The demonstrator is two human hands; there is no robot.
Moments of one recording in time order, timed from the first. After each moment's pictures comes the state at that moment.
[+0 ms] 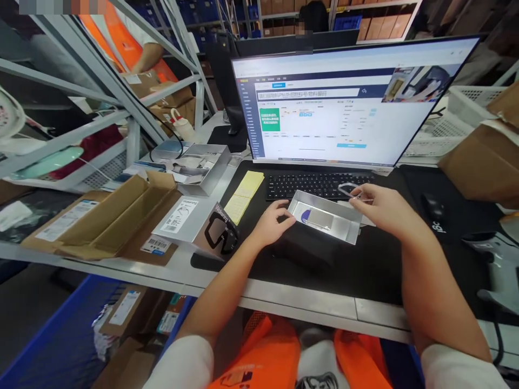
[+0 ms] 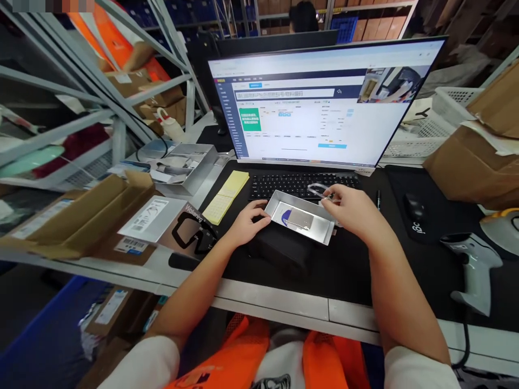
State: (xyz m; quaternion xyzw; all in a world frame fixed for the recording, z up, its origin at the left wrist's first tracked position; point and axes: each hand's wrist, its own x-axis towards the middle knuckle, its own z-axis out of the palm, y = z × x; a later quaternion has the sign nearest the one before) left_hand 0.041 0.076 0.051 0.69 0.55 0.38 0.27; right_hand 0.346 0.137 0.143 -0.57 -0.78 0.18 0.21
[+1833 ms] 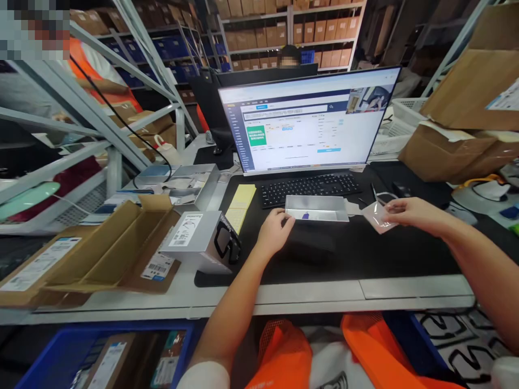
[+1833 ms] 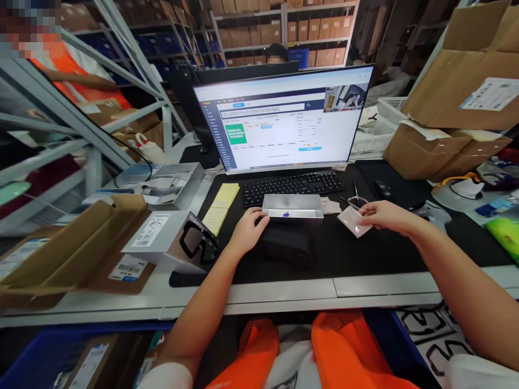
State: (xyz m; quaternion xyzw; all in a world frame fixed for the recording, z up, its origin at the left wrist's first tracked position) left_hand 0.051 0.058 0.063 0.70 0.58 0.35 0.20; right_hand 0.459 0.106 0.105 -0.64 -0.68 0.27 0.25
